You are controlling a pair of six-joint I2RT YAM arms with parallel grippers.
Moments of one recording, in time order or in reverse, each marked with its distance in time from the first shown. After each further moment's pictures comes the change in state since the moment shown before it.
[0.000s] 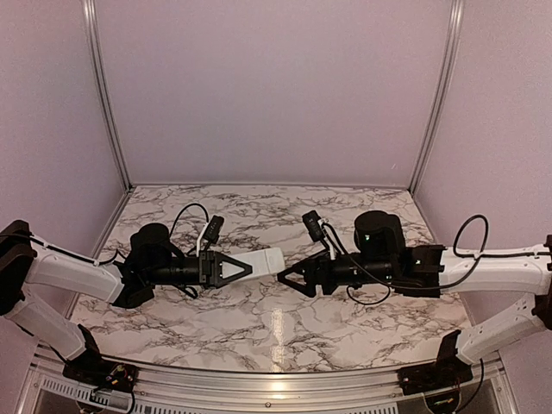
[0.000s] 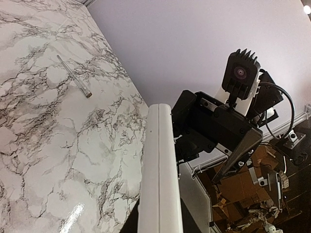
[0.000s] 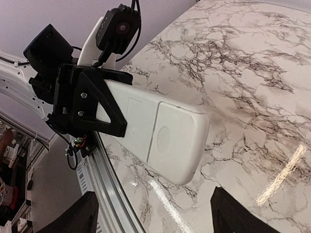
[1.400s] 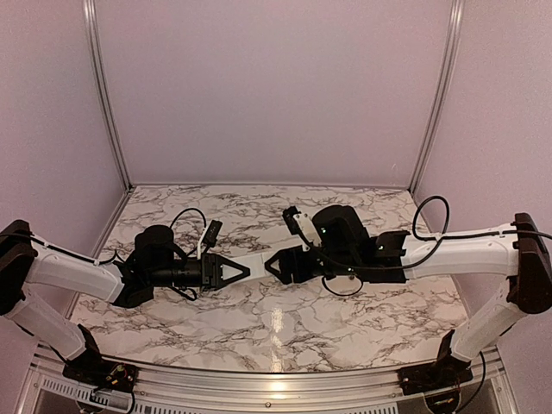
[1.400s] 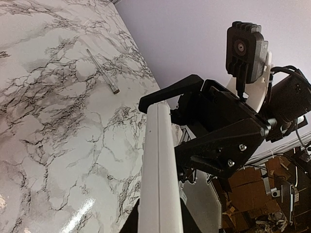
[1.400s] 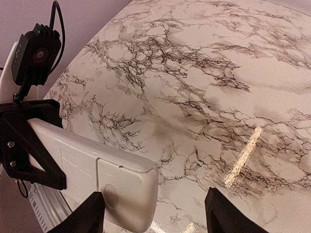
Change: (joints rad) left arm 0.003 0.001 0.000 -0.106 -0.077 0.023; right arm 0.007 0.263 0.212 -0.132 0.278 -0.010
